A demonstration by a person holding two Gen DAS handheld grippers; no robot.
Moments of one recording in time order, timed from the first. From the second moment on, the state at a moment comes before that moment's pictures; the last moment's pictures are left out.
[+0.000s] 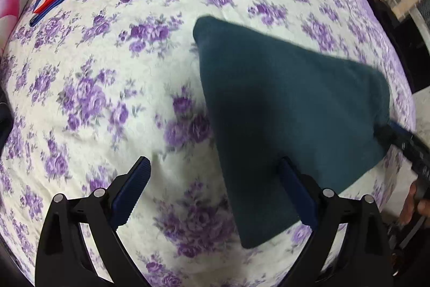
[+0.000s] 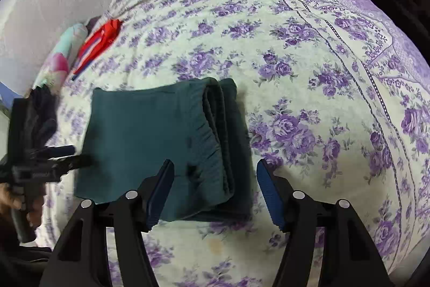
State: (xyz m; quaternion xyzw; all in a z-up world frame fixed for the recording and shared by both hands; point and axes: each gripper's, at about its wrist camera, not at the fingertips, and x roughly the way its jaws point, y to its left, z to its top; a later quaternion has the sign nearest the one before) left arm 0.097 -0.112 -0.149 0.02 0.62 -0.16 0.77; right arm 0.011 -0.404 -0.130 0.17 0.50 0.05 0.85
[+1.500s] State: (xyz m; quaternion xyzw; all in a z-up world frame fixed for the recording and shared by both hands) left arm 0.139 -0.081 -0.054 -0.06 0.54 -0.21 0.82; right arm 0.111 -0.304 -0.038 0.12 0.44 0.20 0.87
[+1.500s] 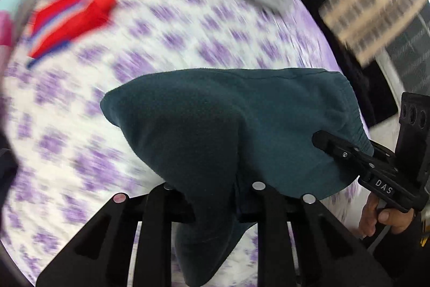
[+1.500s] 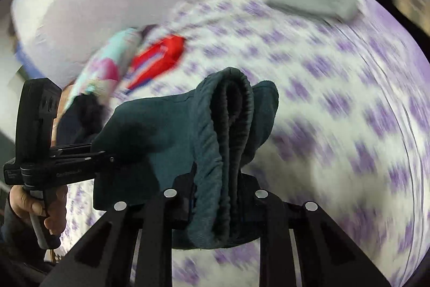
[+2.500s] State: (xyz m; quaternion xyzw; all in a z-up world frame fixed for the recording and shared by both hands) left arm 0.199 0.088 -0.152 -0.10 0.58 0.09 0.80; right arm 0.270 -0.143 -0.125 -0.08 0.49 0.17 0.85
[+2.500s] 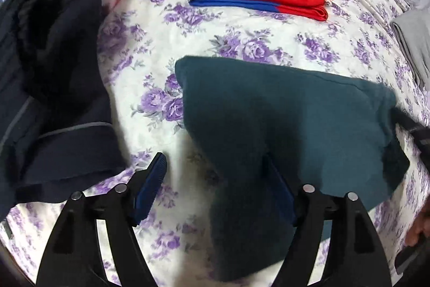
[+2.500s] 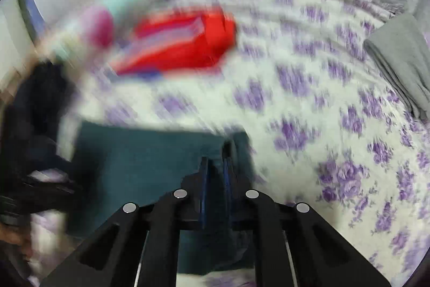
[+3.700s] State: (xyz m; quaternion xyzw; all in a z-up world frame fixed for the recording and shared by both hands) left arm 0.065 0.037 -0.057 -0.06 0.55 0.07 0.83; right arm 0.086 -0.184 -0.034 0.01 0.44 0.16 0.88
